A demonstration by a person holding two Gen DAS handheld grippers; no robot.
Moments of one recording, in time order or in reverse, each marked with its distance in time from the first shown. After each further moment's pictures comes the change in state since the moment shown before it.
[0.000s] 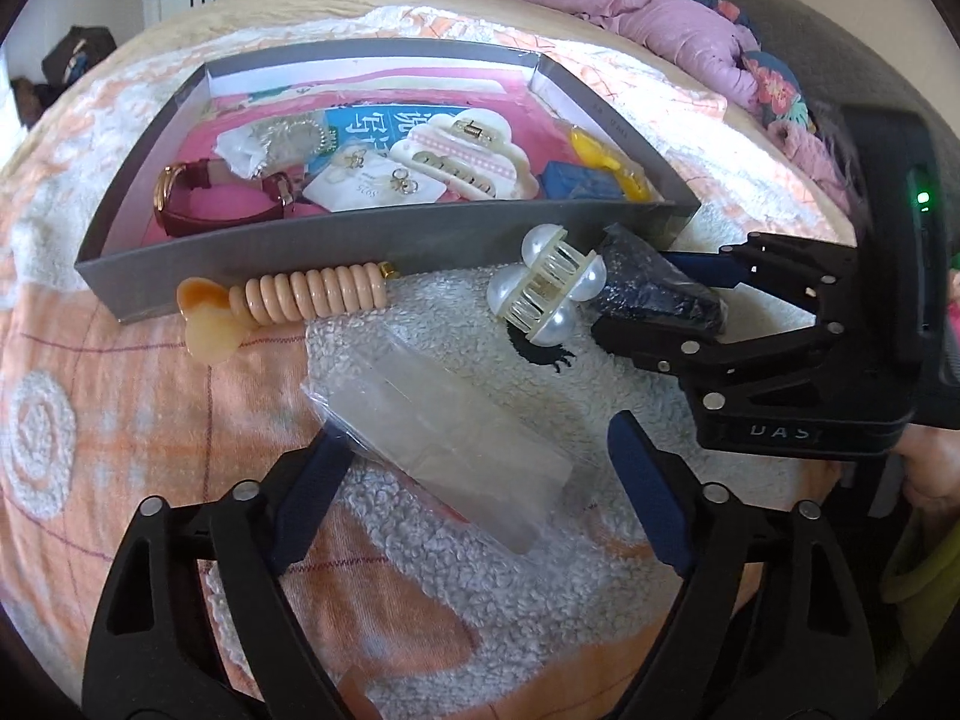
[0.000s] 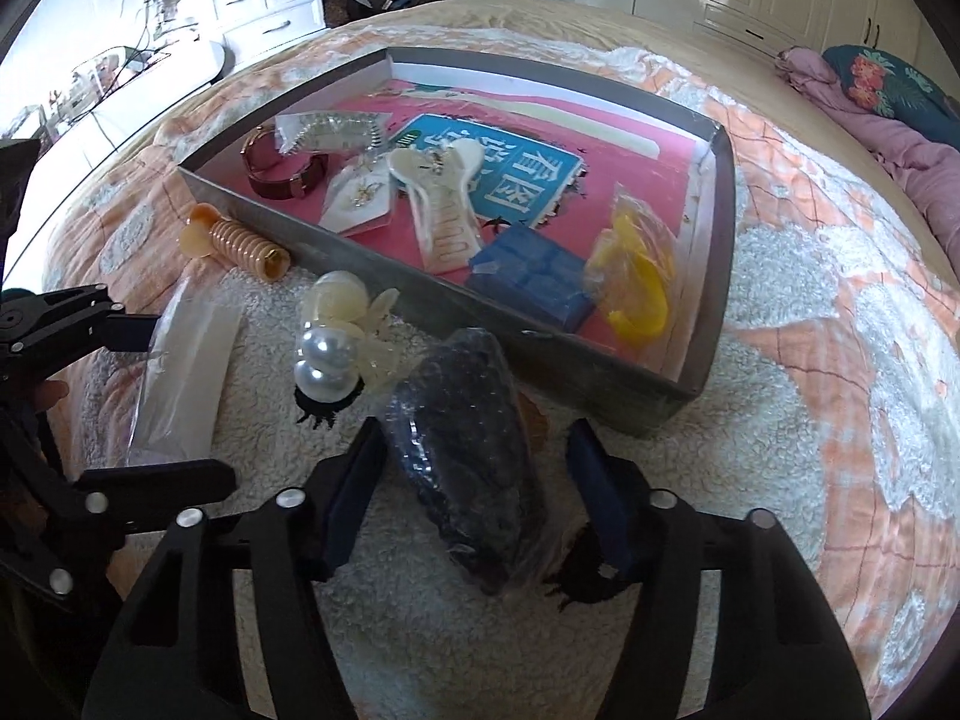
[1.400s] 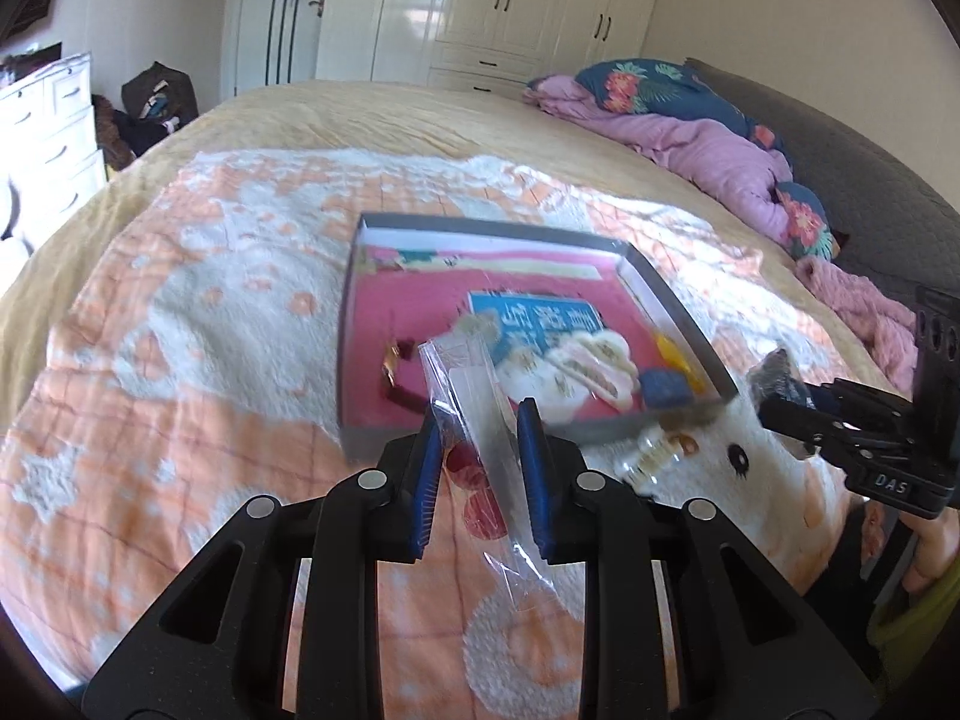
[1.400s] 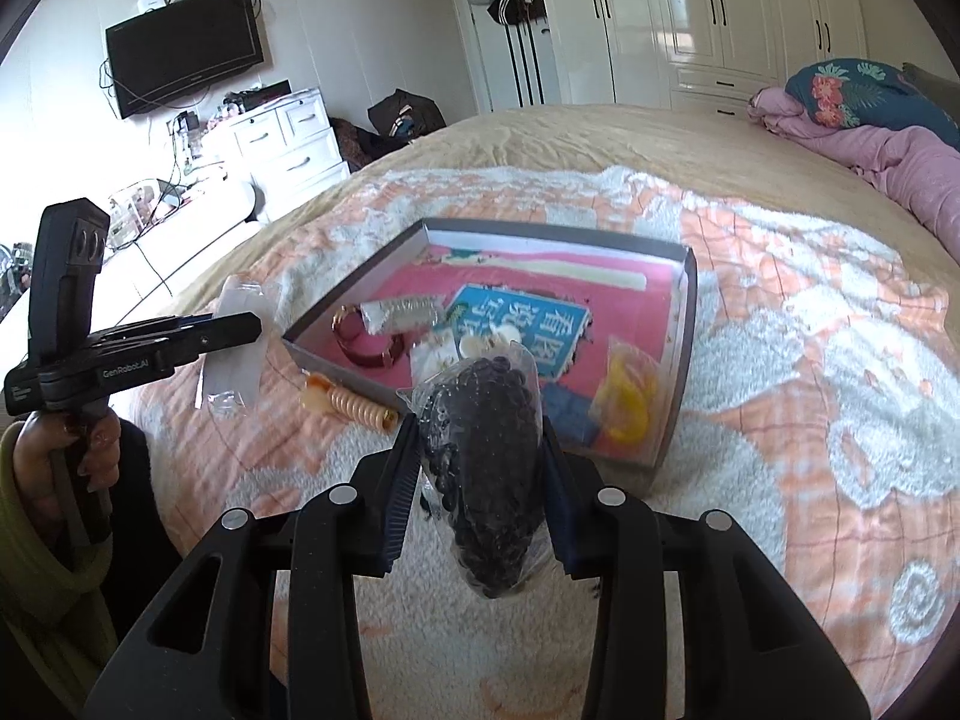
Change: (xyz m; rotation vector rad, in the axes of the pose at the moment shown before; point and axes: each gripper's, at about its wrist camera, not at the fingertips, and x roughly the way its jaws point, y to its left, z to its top) left arm -0.096 0.074 0.038 -0.098 -0.278 0.078; right arm -0.096 0.000 0.011 0.136 -0.296 0.108
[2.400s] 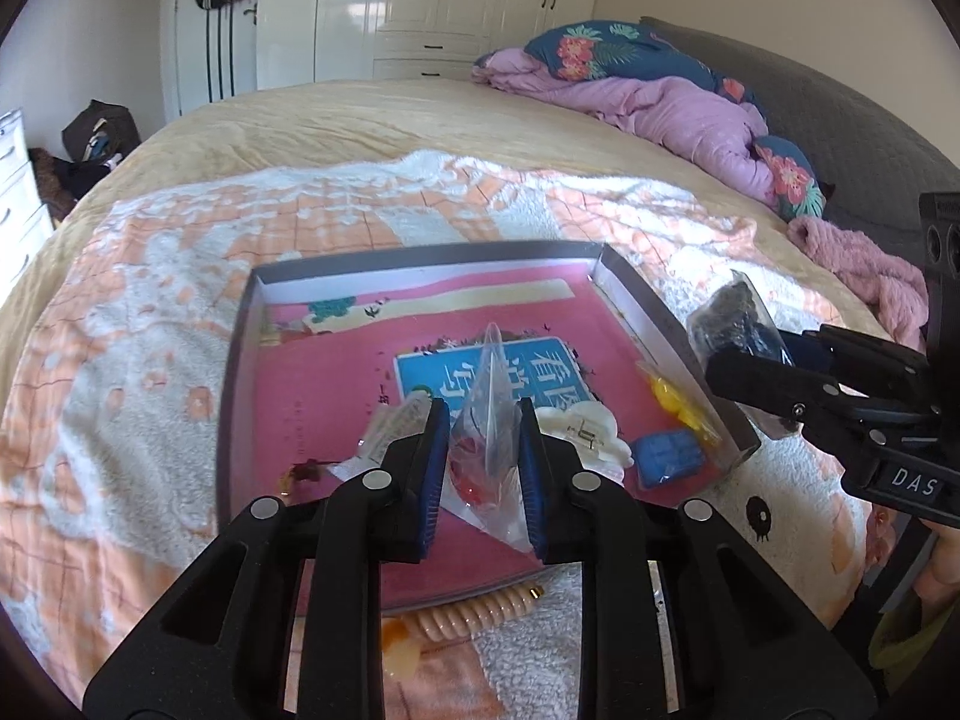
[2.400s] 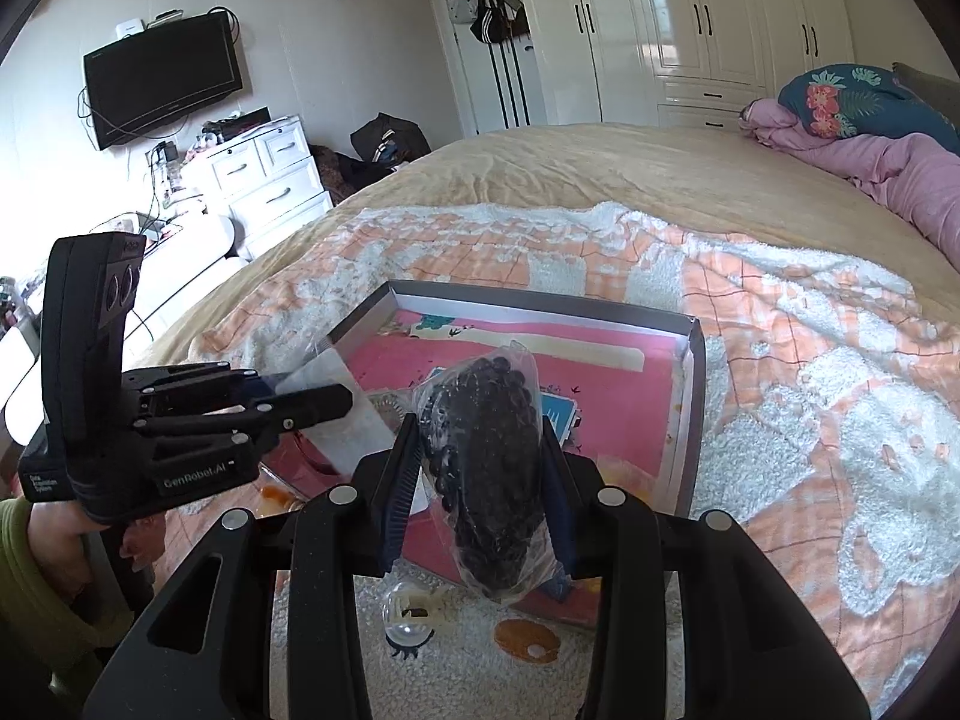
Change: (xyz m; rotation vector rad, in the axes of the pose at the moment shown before) left arm 0.083 -0.035 0.045 0.135 0.059 -0.053; right arm 0.048 -0.021 0.056 0.035 -0.043 -0.020
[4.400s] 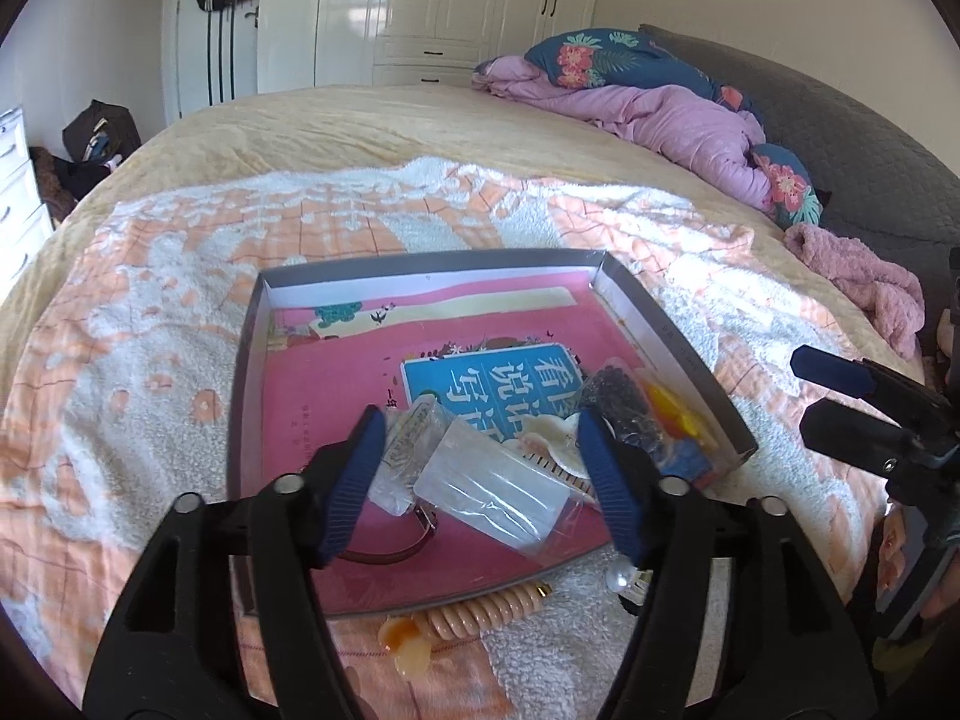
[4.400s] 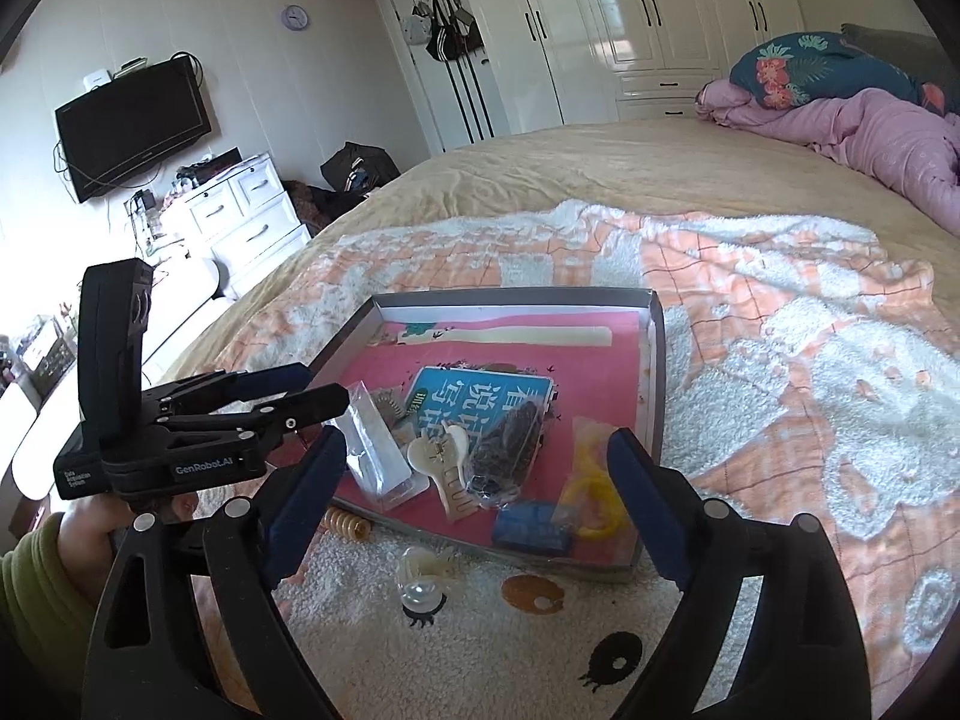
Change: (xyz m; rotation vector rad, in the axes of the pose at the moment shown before) left arm -0.013 0.004 0.001 -0.006 -0.032 -0.005; right arm -0.033 -0.006 -0.018 0.119 -0.047 -0.026
